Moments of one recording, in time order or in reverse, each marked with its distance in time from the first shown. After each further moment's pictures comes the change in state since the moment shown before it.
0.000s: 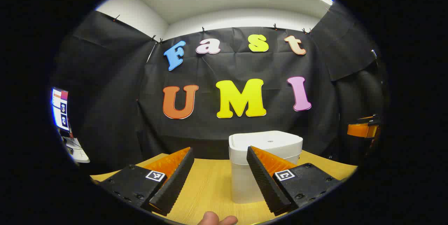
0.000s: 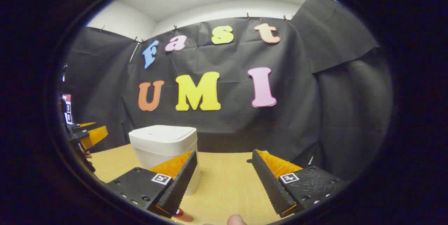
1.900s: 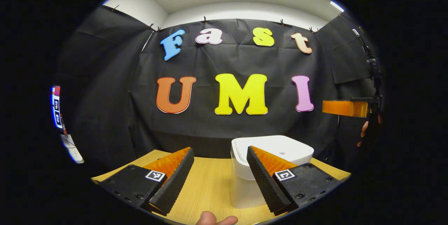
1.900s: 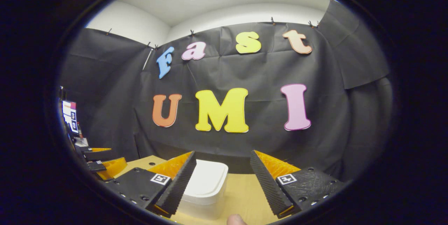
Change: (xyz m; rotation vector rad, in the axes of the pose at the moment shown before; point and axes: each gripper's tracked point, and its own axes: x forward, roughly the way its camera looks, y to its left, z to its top) left arm 0.058 0.026 0.028 -0.037 0.064 -0.002; right arm 0.104 0.113 0.112 -0.013 -0.057 0.138
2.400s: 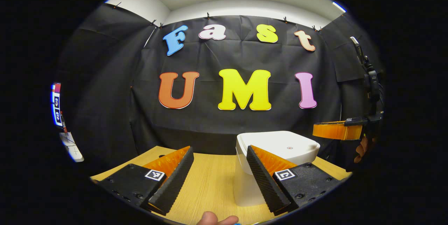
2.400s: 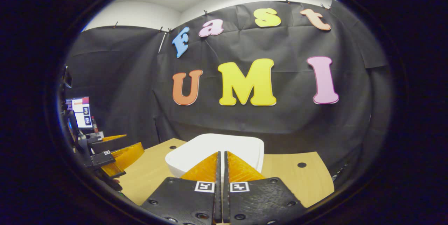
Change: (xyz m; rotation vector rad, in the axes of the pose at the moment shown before) left arm -0.006 0.003 -0.028 0.005 0.045 -0.013; right arm 0.009 0.067 -0.089 0.016 0.225 0.167
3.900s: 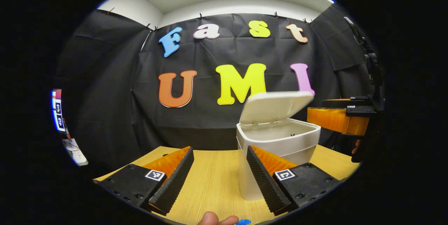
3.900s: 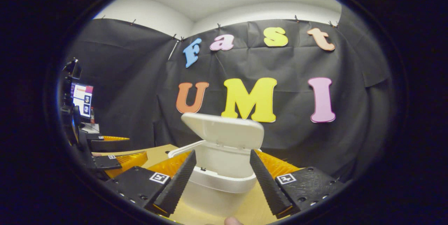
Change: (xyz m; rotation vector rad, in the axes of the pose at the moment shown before) left arm -0.014 -0.008 -0.031 0.071 0.006 -0.004; right arm -0.031 0.003 0.000 -0.104 -0.189 0.003
